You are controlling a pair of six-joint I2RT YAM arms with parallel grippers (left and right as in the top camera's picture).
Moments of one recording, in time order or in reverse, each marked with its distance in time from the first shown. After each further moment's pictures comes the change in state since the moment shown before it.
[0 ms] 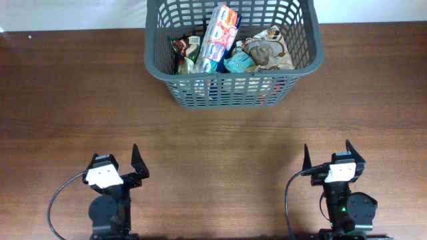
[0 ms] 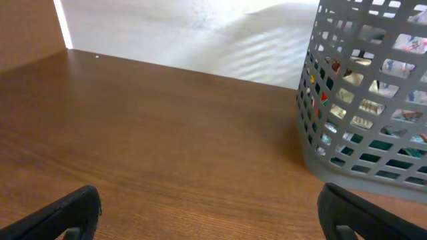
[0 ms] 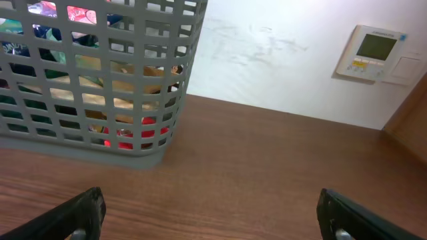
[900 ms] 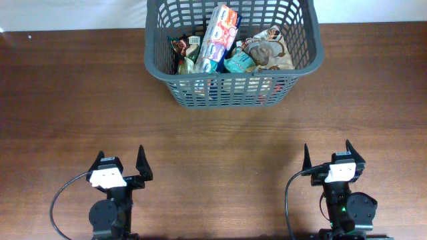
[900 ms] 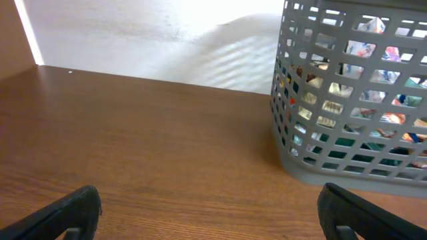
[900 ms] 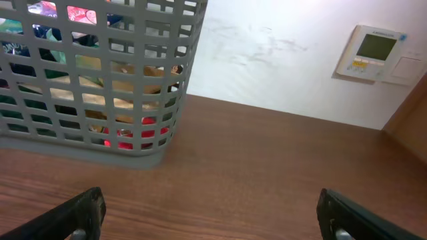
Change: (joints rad) left arm 0.000 -0.070 -0.015 -0.004 0.092 0.028; right arm 0.000 0.000 0.000 0.000 0.000 0.001
